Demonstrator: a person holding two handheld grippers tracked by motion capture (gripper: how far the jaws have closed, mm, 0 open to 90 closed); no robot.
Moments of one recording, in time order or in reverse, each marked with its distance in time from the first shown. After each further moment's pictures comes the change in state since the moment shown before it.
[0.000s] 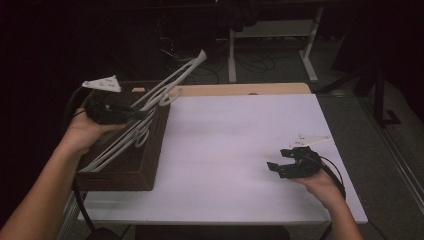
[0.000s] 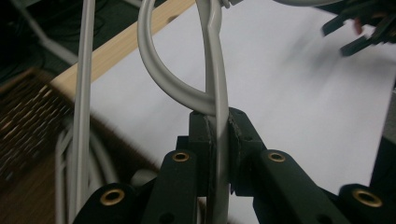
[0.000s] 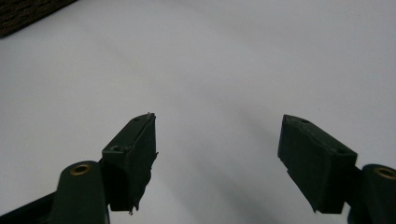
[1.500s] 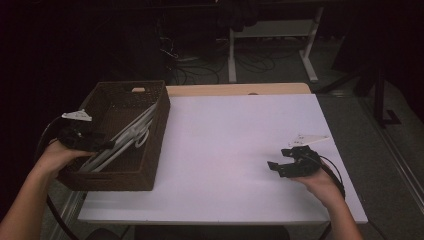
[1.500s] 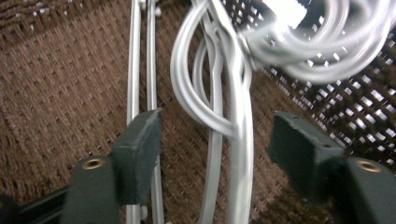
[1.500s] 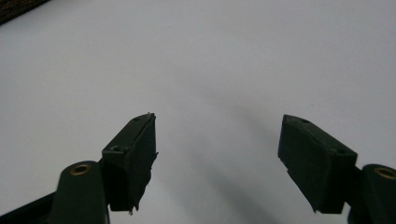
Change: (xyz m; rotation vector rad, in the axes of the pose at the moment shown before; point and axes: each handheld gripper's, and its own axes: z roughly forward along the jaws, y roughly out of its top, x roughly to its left) left arm 0.066 -0.131 -0.003 0.143 0.146 -0.233; right arm -0.004 -0.001 0.004 0.020 -0.022 -0.001
